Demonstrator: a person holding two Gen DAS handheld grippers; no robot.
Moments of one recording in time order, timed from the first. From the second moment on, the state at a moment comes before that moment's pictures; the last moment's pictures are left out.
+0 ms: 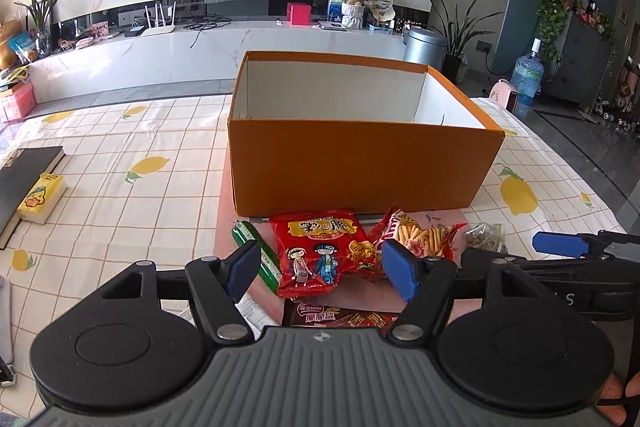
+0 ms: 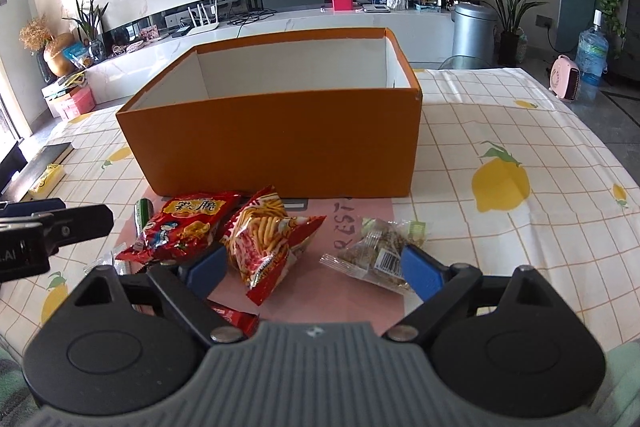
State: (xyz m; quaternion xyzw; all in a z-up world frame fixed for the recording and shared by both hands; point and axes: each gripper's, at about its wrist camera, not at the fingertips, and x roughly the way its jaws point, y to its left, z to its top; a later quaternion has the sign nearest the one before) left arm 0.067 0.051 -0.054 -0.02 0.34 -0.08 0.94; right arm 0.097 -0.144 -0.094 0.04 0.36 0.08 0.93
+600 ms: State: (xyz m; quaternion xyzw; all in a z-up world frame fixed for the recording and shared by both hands) left arm 0.089 0.060 -0.083 -0.04 0.38 -0.11 0.92; right arm 0.136 -0.096 -0.108 -0.08 0.36 0.13 0.92
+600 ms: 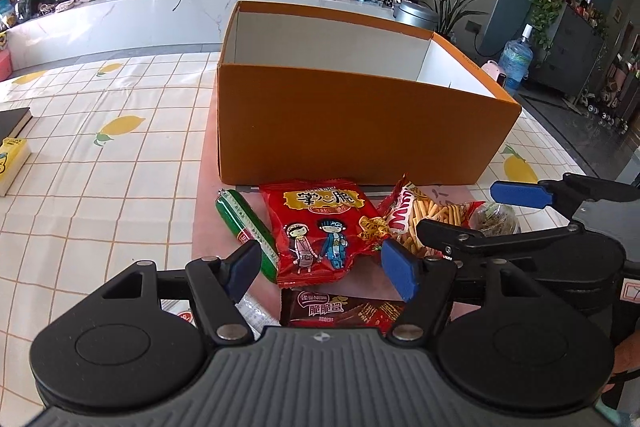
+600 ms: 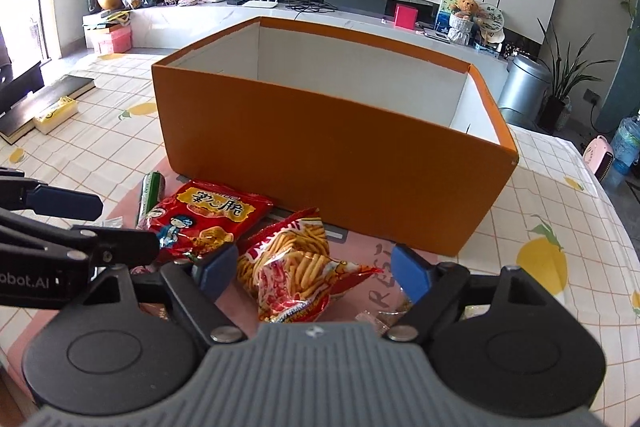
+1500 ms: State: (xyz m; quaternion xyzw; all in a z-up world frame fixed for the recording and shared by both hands) left arm 0.114 0.023 -0.110 0.05 0.36 -0.09 0.93; right arm 0.159 -0.126 -0.129 0.04 0.44 0.10 0.89
